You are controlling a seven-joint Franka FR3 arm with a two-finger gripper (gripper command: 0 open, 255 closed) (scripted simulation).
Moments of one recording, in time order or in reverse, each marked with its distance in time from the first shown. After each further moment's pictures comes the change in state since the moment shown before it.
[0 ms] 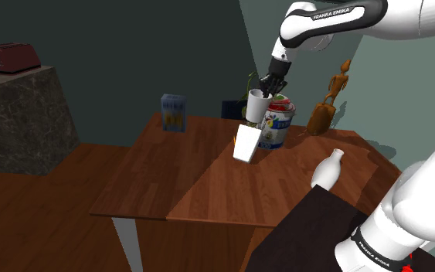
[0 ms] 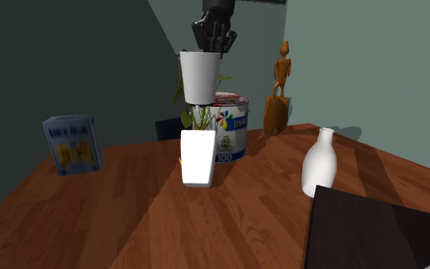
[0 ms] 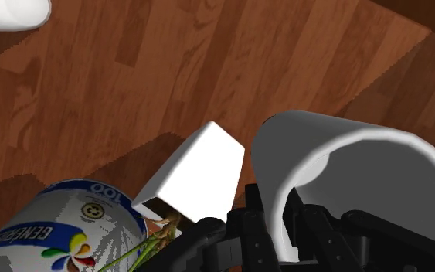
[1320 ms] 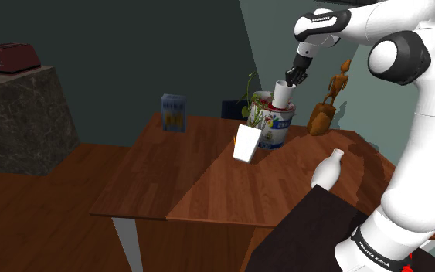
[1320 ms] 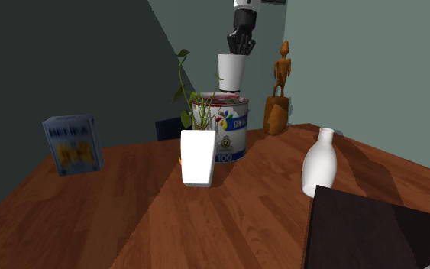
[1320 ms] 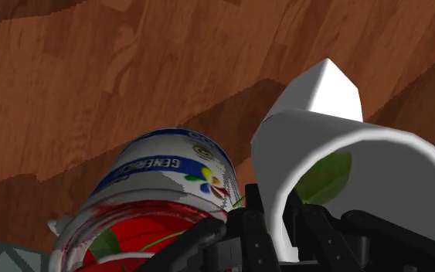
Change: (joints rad) arm -0.259 0.422 -0.186 0.528 0.162 -0.178 -0.444
